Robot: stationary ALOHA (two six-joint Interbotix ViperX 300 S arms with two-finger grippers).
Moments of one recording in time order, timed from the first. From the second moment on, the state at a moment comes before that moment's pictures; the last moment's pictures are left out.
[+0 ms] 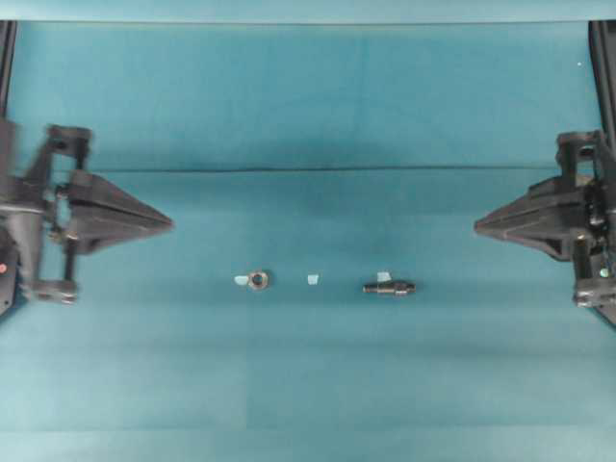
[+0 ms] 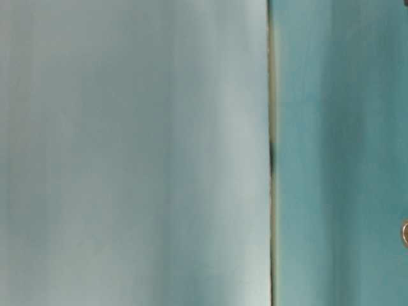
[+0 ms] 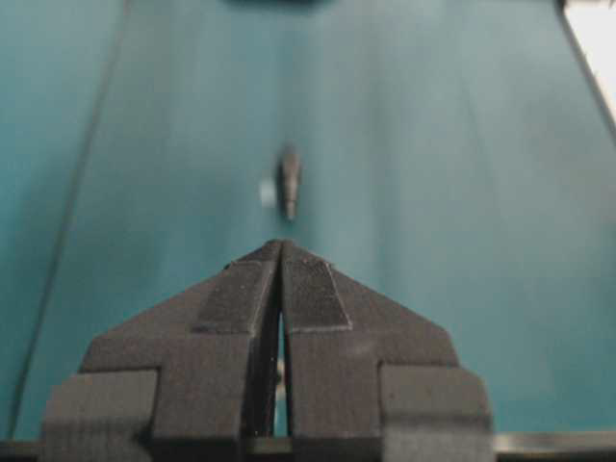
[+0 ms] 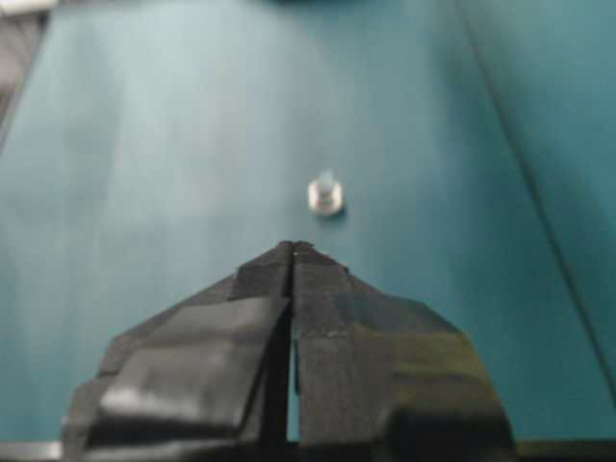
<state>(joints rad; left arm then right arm) -0.01 -0.66 0.93 0.01 0.11 -0.05 0.00 -0.86 1.04 0.08 0.22 0.09</state>
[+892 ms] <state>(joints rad) -0.02 -0.25 0.66 0.02 0.43 -0.04 0.02 -0.26 0.72 -0.02 0.63 0.09</state>
